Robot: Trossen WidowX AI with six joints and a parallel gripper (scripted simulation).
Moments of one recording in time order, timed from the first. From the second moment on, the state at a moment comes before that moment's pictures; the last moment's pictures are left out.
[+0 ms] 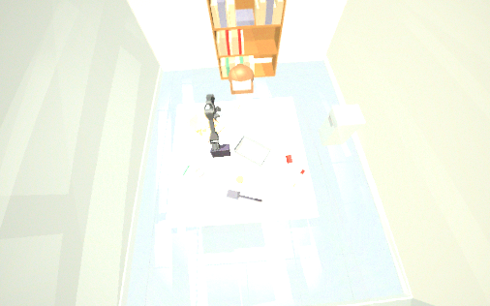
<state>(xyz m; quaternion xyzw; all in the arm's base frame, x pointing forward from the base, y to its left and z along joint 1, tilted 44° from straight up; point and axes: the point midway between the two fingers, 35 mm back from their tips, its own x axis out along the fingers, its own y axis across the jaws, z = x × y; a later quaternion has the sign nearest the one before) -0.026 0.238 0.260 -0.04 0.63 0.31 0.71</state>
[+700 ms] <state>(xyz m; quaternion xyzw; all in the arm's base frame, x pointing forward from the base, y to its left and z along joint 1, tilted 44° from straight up) -0.078 0.221 0.276 -0.28 0.42 0.55 0.66</state>
